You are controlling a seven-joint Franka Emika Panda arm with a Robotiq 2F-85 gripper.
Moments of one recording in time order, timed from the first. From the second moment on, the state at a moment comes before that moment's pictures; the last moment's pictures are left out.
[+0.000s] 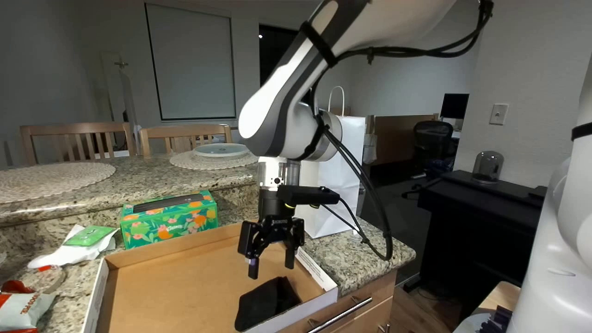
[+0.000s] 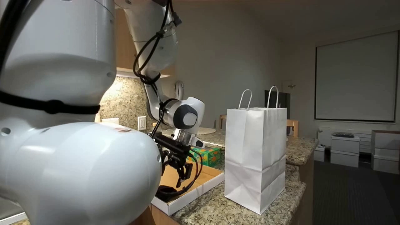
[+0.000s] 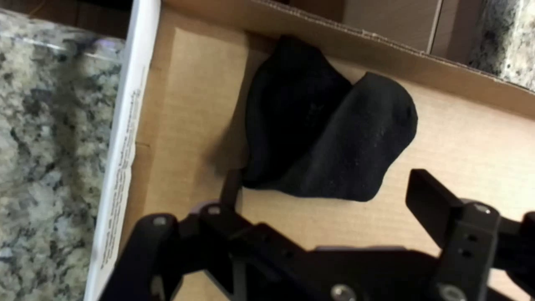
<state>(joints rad) 0.22 0.04 0.19 -2.49 0.46 2.34 -0.08</state>
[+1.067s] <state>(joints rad) 0.20 0.14 0.19 -2.46 0.49 2.34 -0.08</state>
